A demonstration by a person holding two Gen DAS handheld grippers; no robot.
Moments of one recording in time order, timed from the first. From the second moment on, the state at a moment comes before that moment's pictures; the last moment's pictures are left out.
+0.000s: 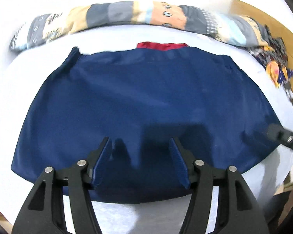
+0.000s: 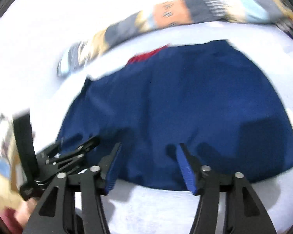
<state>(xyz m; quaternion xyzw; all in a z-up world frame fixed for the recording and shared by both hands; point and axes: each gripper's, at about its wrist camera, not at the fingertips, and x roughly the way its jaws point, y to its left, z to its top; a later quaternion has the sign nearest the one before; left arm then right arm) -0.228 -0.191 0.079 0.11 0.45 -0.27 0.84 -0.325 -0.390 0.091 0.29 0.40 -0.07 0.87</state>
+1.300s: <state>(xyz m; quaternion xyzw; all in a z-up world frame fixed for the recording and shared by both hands) -0.236 -0.253 0.044 0.13 0.45 -0.31 0.83 -0.419 -0.509 0.004 0.56 0.25 -0.16 0.77</state>
